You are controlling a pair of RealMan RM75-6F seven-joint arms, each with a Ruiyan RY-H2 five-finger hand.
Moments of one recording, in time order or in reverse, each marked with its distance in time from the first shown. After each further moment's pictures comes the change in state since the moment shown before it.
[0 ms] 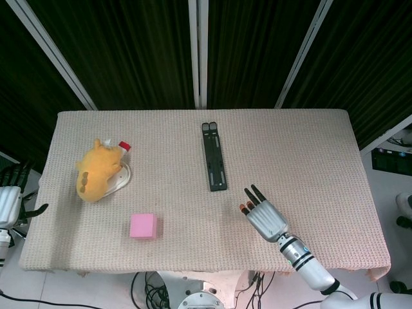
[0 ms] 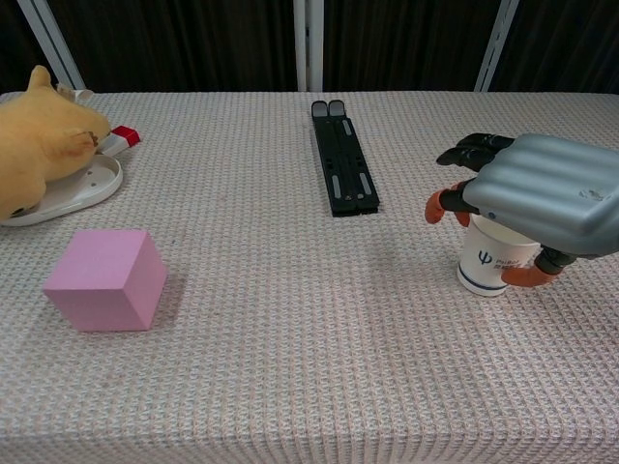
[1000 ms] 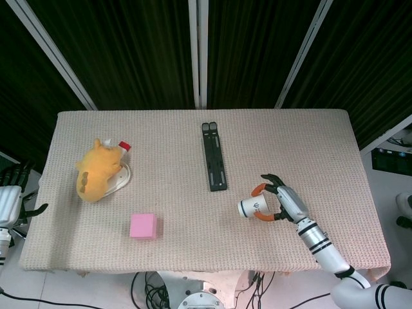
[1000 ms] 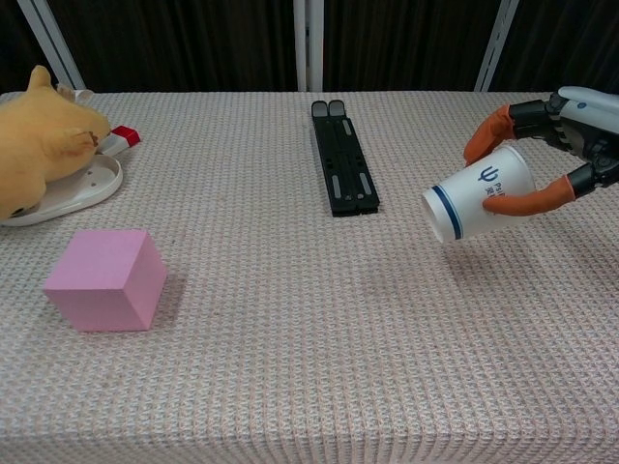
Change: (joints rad) left arm -0.006 -0.012 -0.002 0.024 -0.007 -0.023 0.007; right arm -0.043 -0.023 0.047 0.330 -0.167 0.051 1.614
